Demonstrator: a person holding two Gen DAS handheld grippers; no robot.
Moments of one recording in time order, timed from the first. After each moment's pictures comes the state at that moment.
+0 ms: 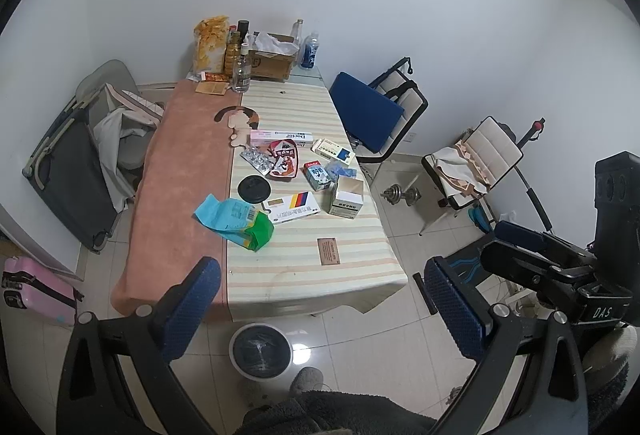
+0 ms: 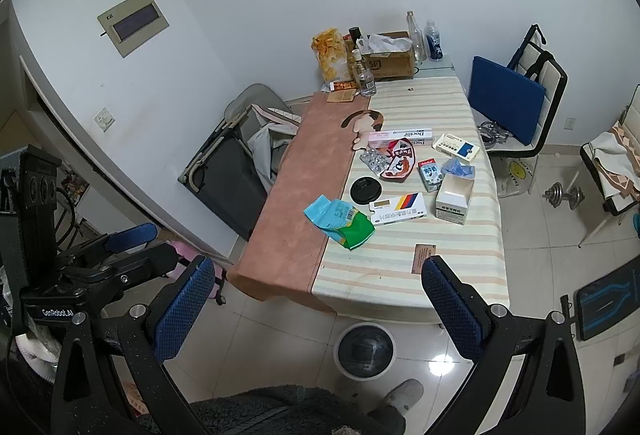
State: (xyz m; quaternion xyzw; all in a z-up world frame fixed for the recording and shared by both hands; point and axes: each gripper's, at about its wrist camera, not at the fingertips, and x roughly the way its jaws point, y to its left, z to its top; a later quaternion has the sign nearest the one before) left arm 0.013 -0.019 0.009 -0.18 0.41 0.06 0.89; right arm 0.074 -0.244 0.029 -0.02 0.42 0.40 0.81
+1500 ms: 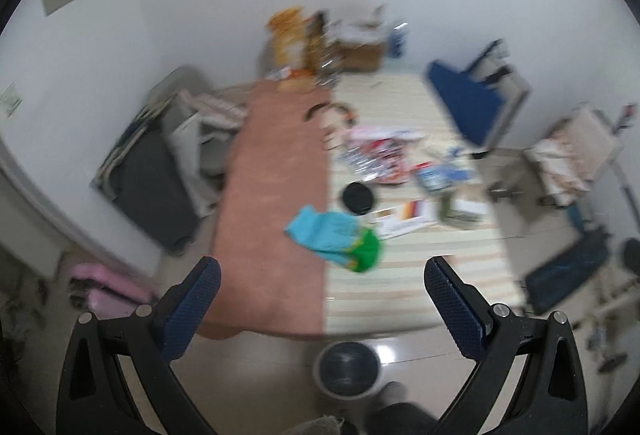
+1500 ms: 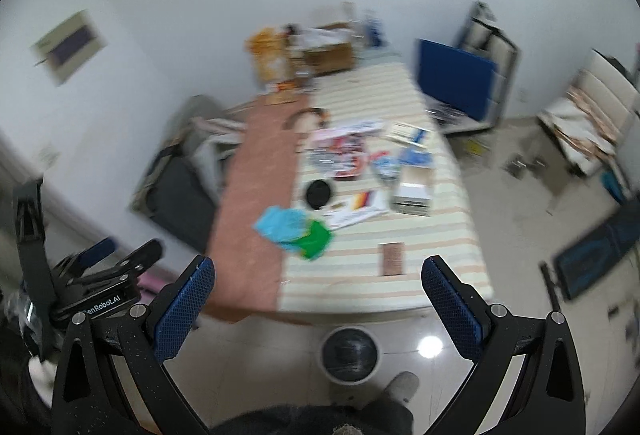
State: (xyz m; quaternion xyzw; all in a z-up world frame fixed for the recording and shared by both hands) left arm 0.085 0.016 -0.080 -0.09 0.45 0.24 0.85; right arm 0.133 -0.222 -0.027 0.01 0.46 0.24 0.85
